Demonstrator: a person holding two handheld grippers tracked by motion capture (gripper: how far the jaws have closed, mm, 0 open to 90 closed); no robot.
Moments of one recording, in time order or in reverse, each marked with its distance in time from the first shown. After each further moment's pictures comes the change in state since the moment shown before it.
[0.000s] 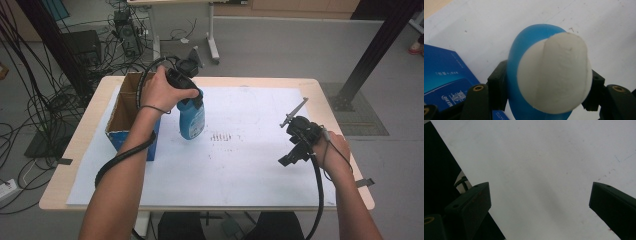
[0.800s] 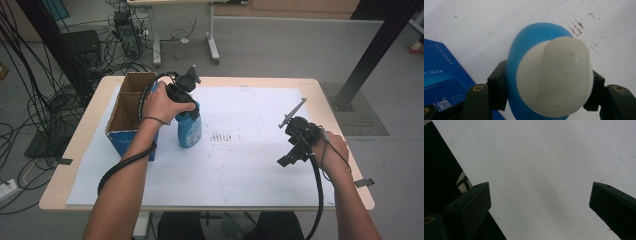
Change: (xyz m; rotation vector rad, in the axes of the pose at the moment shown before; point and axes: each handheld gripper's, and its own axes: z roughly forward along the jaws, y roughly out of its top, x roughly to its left) left arm 0.020 -0.020 0.067 0.063 0.004 -0.001; right arm -0.002 0.001 0.004 0.008 0.017 0.006
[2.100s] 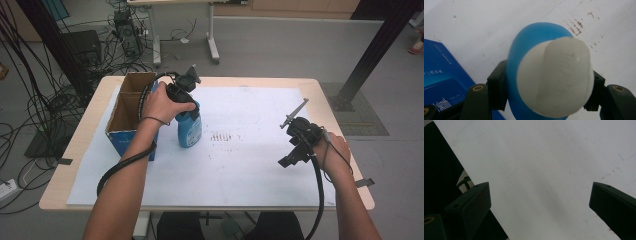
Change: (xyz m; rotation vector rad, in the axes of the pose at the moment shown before) left arm 0.001 0.000 0.000 0.003 -0.009 -0.002; right arm 0.003 -0.003 -0.004 -0.004 -0.006 0.006
